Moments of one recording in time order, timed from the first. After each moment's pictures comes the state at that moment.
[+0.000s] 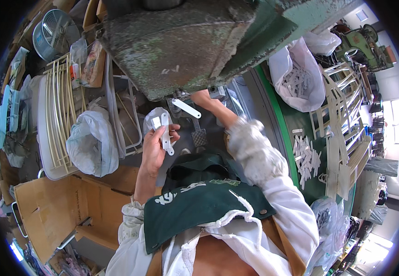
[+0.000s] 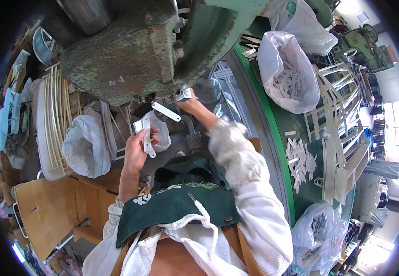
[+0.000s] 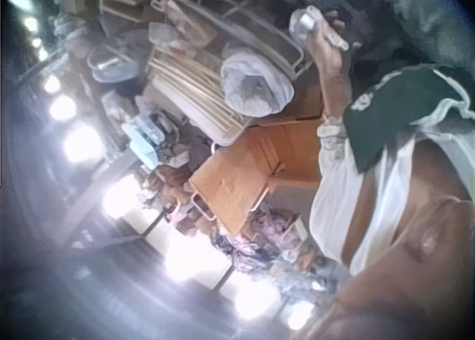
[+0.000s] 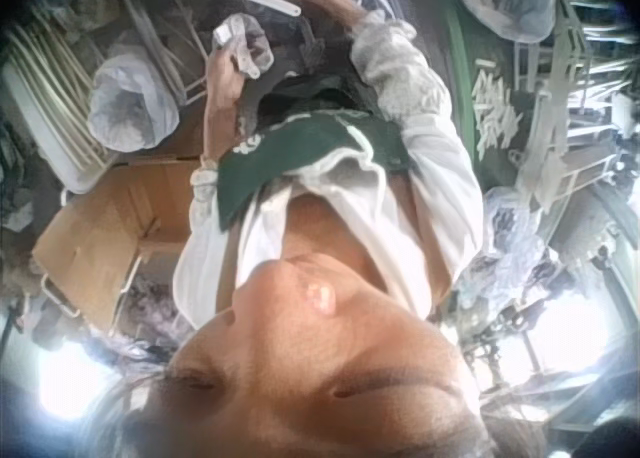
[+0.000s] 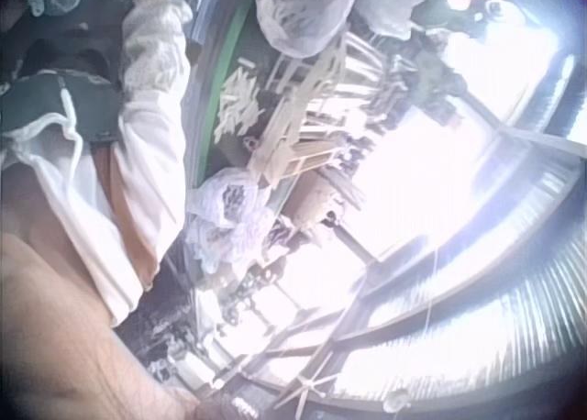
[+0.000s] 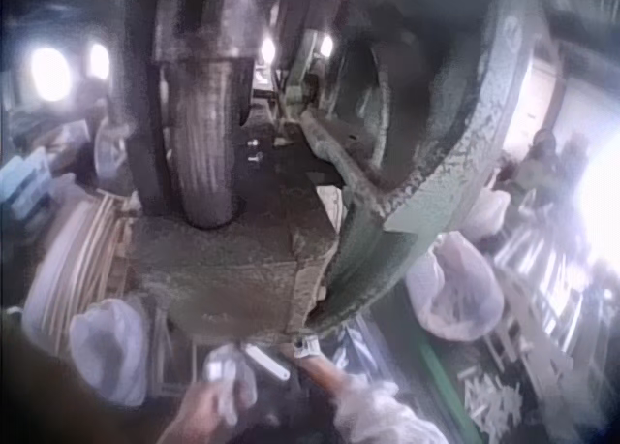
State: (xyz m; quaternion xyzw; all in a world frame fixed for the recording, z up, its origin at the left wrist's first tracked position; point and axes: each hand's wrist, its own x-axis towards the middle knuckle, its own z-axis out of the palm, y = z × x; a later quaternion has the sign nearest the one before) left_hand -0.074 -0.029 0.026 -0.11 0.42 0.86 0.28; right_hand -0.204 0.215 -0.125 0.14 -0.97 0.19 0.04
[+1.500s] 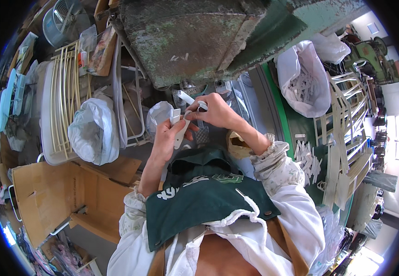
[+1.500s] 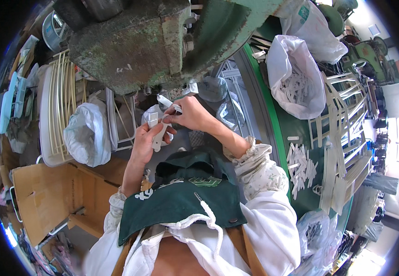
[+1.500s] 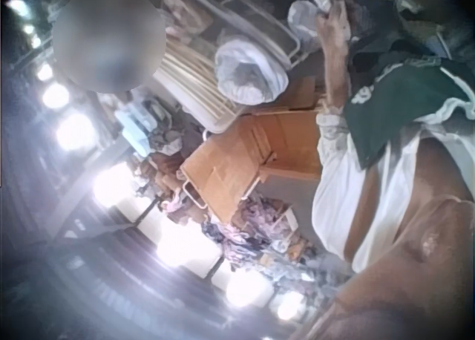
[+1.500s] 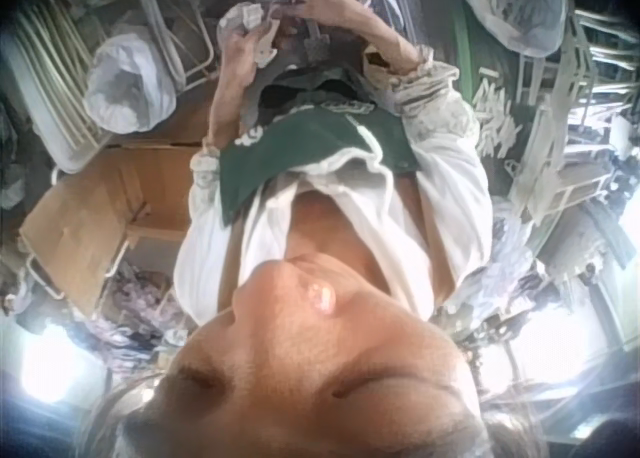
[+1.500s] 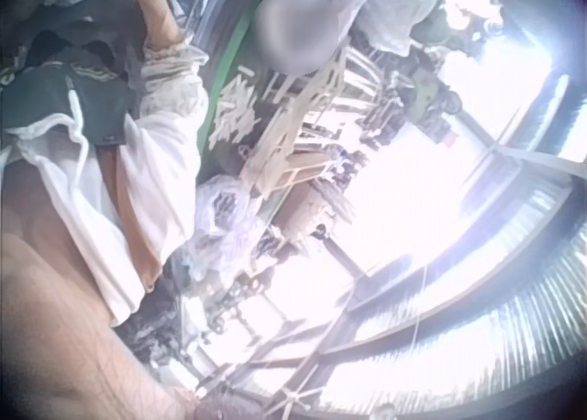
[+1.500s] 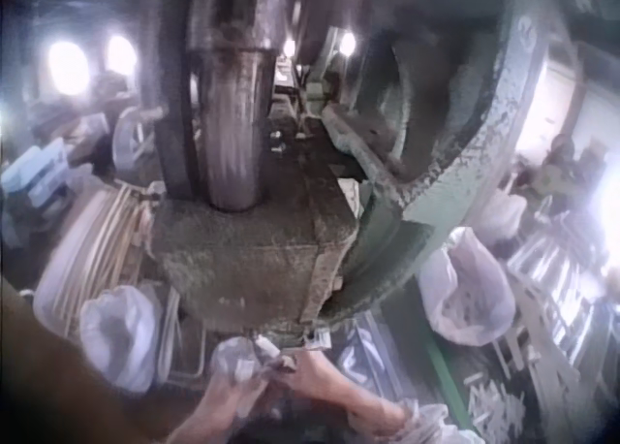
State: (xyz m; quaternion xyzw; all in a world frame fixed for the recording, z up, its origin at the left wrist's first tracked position) left_hand -0.061 -0.013 0.052 -0.04 0.54 0.80 0.27; right_hand -0.100 0.183 0.073 0.17 -0.83 0.53 -0.07
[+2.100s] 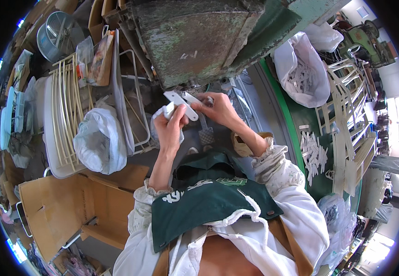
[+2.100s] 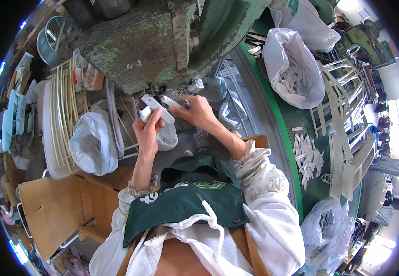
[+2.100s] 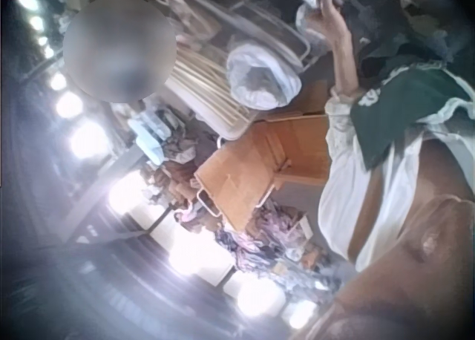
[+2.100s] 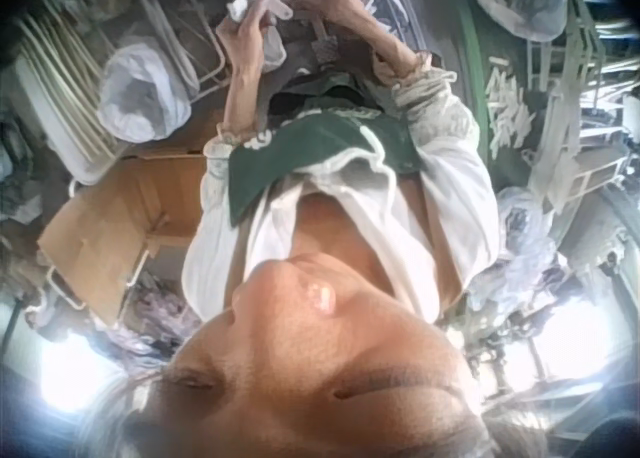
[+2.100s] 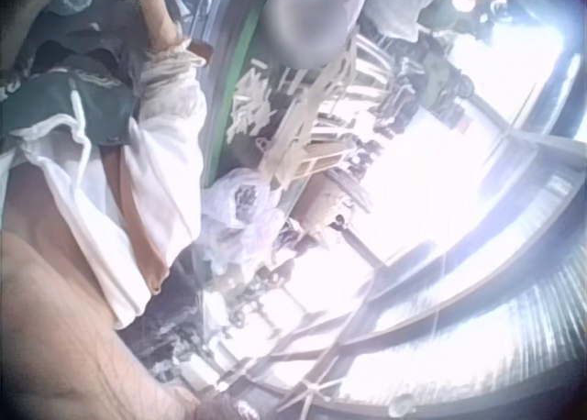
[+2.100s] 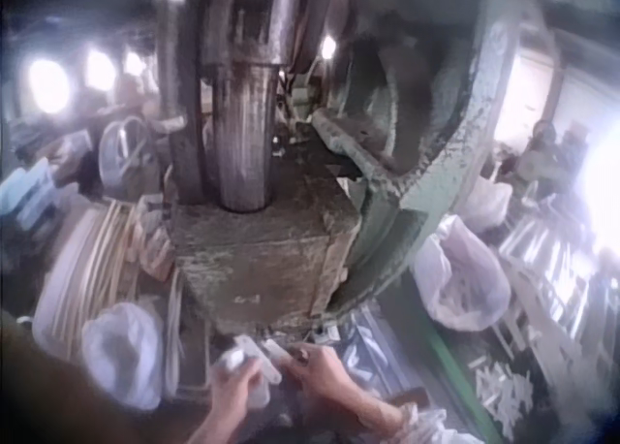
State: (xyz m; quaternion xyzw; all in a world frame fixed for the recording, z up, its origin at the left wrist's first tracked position) left_hand -0.081 -0.001 0.055 -0.07 0.58 0.81 0.06; right_hand -0.089 0.170 0.061 0.02 -0.85 0.52 0.00
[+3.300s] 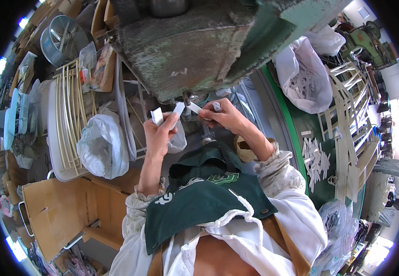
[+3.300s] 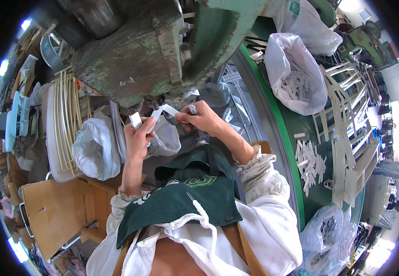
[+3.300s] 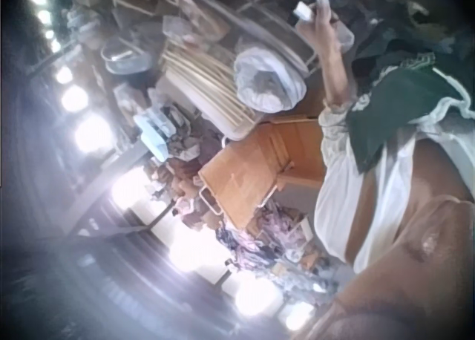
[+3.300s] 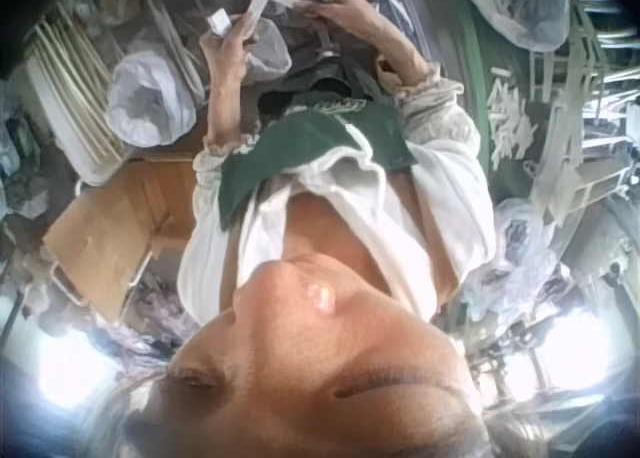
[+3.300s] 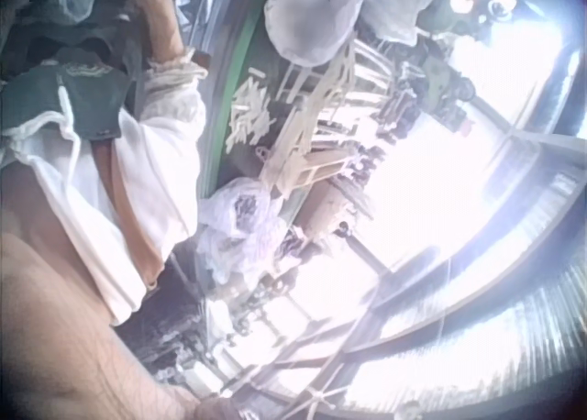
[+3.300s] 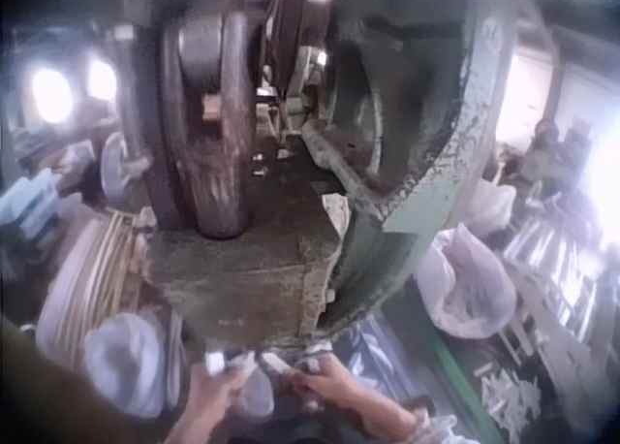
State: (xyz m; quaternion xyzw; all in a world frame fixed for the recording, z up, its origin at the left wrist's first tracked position) left_hand -0.096 -0.024 0.072 -0.11 0.62 0.77 0.13; right_hand -0.088 0.190 0.079 0.01 -0.69 0.69 -0.20
